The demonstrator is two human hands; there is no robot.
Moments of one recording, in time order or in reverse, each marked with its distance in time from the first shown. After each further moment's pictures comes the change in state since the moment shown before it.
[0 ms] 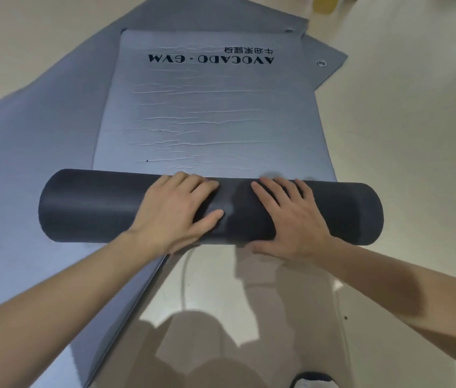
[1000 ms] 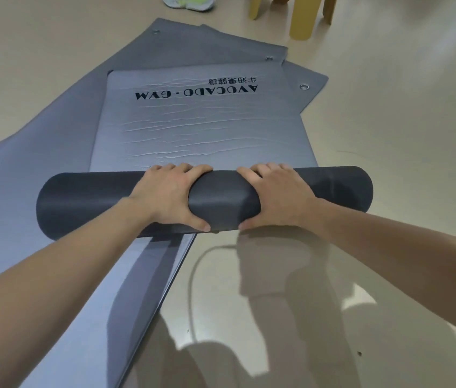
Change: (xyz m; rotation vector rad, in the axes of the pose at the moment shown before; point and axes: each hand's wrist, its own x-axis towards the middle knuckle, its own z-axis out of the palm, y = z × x) left_hand 0.108 -0.055 -0.001 0.062 -0.375 -0.056; right_hand 0.102 0.041 -0.032 -0.061 -0.090 0.020
